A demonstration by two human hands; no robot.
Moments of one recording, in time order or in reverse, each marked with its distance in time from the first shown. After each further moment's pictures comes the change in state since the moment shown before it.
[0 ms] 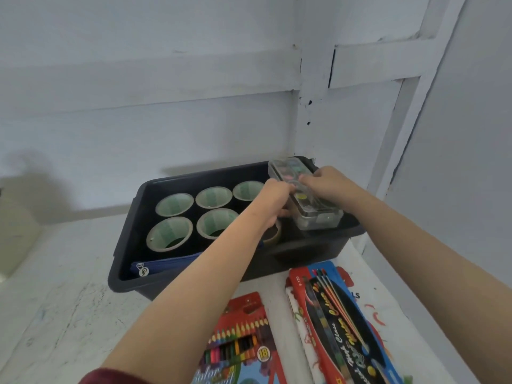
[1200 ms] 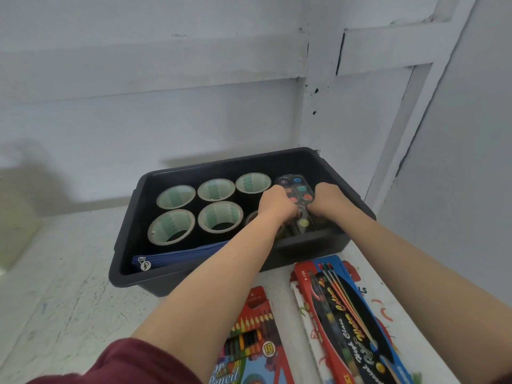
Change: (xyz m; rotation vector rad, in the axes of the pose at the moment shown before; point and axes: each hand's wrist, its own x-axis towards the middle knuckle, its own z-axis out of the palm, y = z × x) left_hand 0.041 -0.042 -0.002 0.831 0.182 0.139; right_hand 0.024 0.039 0.047 -0.303 0.034 0.009
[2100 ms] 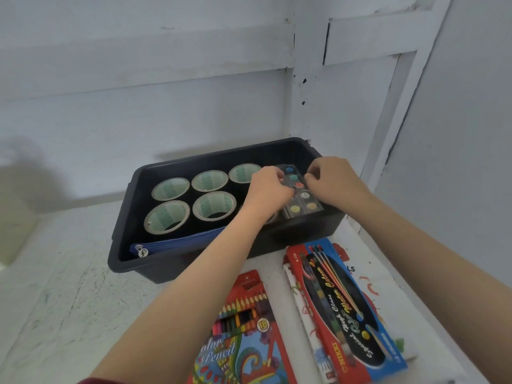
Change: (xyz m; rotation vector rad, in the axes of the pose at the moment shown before) left_hand -0.050 0.010 -0.027 -0.163 0.070 0.203; right_hand -0.059 -0.007 -0.039 -0.021 0.227 -0.225
